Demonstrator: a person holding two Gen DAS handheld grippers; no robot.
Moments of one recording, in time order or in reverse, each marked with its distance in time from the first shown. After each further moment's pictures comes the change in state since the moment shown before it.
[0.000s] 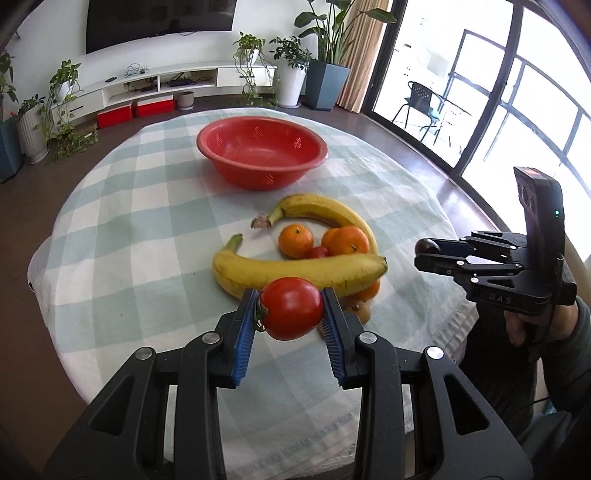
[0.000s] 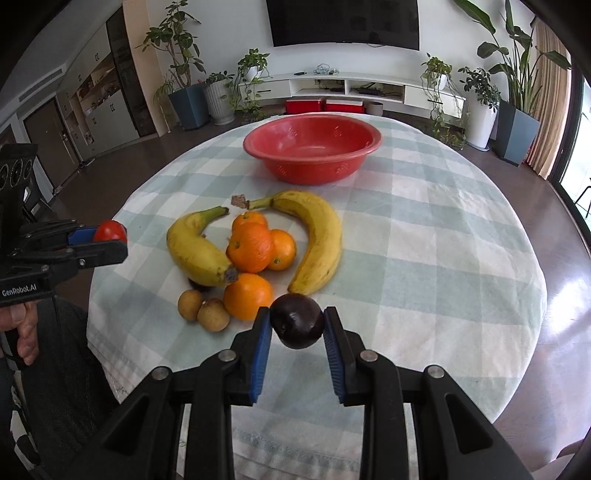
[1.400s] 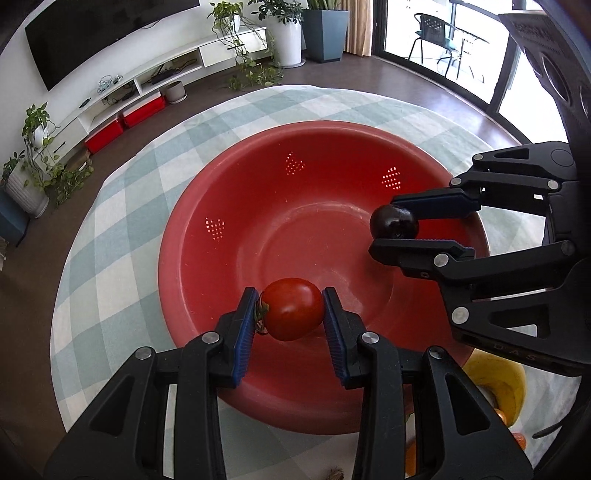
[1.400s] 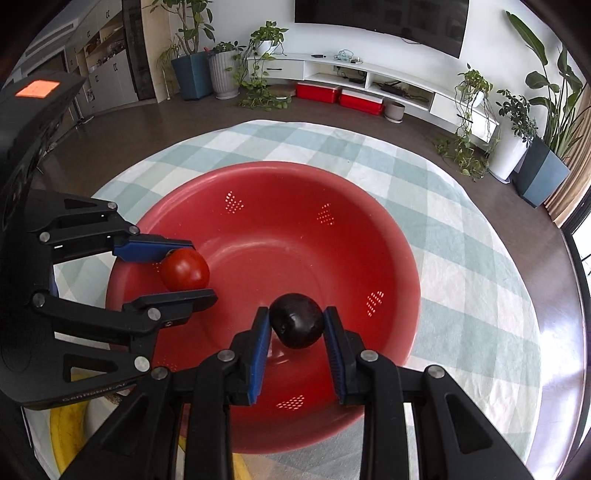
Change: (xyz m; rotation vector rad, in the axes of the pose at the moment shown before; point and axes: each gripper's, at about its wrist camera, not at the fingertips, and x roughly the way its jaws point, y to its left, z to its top) left arm 0.227 0.040 0.179 0.219 0.210 0.160; right arm 0.166 -0.025 0.177 -0.176 0.112 -0.023
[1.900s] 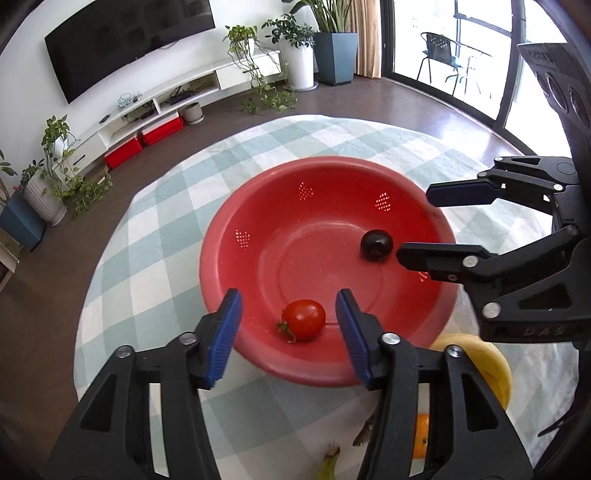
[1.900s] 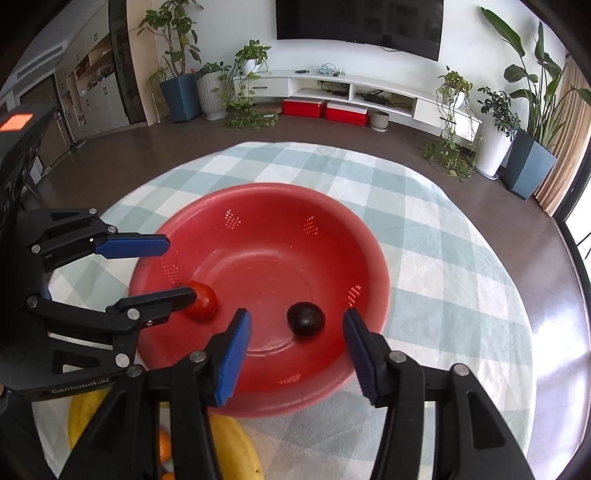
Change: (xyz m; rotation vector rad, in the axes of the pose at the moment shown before) left arm -0.052 0.001 -0.014 -0.016 -0.113 0.065; right arm -0.056 -0.010 -0.015 0.104 -0.118 0.016
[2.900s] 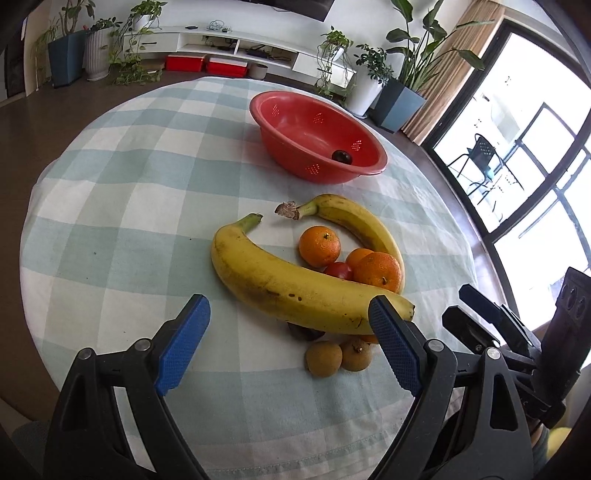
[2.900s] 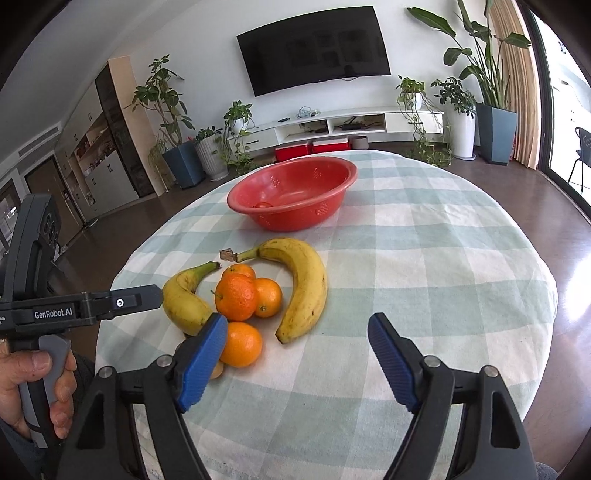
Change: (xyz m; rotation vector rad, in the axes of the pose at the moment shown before) left arm -0.111 -0.051 -0.174 -0.586 -0.018 -0.152; right arm -0.109 0.043 -0.180 0.167 -0.174 0.075
